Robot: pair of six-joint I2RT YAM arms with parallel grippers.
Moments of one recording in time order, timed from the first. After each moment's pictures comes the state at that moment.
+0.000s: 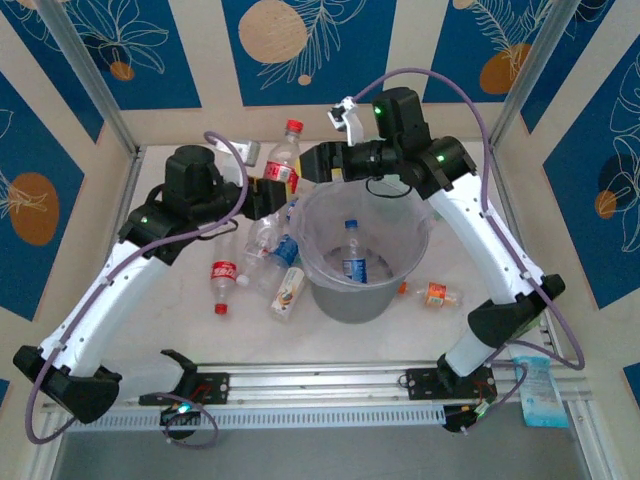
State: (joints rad) left arm -0.56 1.20 1.42 -0.62 0.35 -0.35; right arm 0.58 1.63 2.01 -0.91 -0.61 0.41
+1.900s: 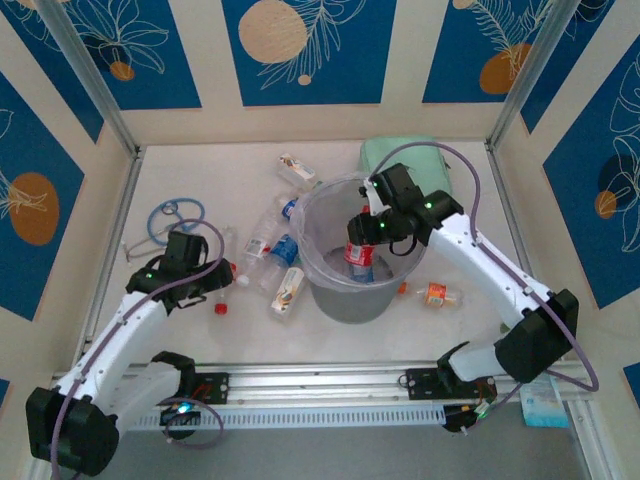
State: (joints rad) left arm -0.27 0.93 0.69 -0.78 -0.05 -0.53; right arm 0.55 1.37 1.29 -0.93 -0.12 0.34
